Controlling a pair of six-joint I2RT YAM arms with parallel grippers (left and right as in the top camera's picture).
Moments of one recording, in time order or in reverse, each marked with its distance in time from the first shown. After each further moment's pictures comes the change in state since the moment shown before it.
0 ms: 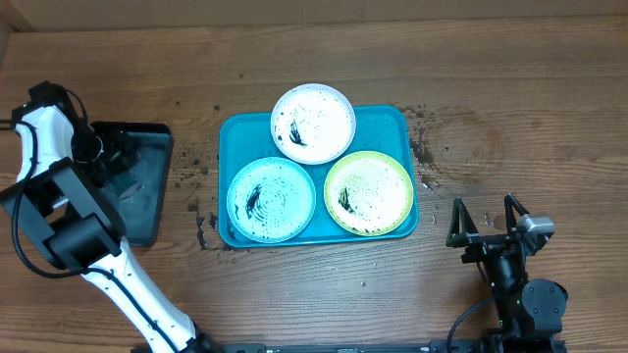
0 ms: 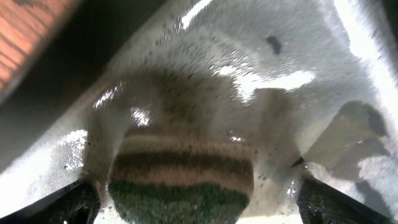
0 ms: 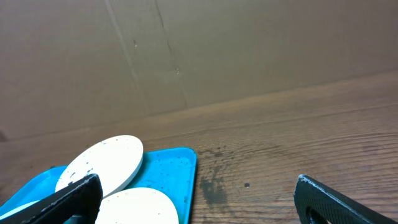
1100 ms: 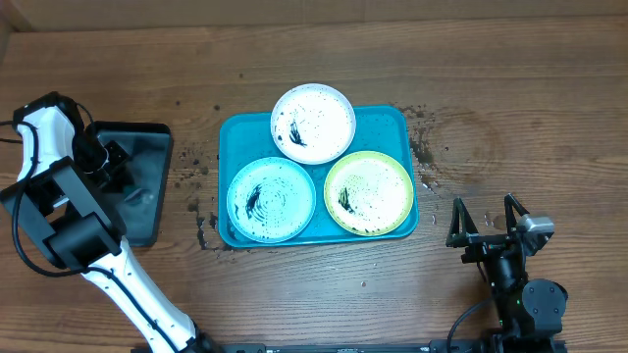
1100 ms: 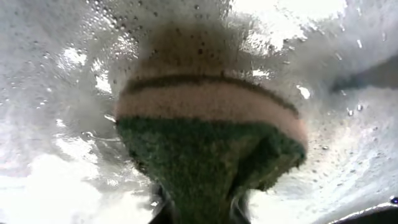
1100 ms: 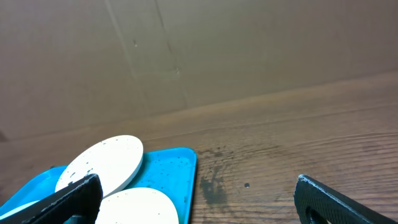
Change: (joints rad) left arm 0.000 0.005 -0.002 -0.223 0.017 0.006; right arm 0.000 0.000 0.000 0.000 0.000 0.000
